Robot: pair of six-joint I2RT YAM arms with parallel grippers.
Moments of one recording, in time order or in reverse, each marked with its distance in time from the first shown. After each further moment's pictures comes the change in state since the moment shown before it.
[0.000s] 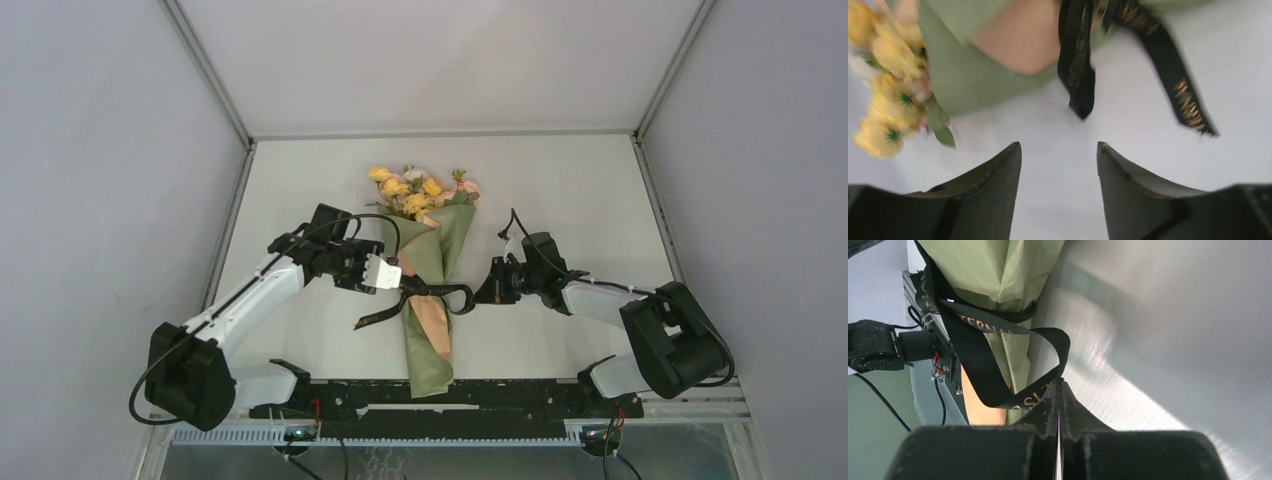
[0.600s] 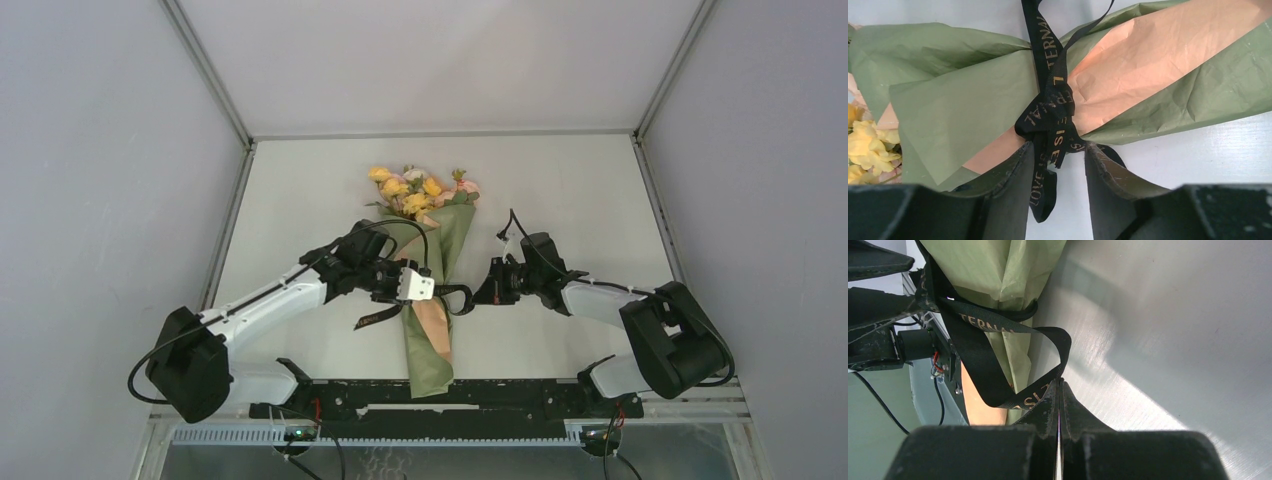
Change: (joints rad) left arm -0.280 0.010 -0.041 0.184 0.129 -0.374; right arm 0.012 0.000 0.000 0.000 0.003 0.000
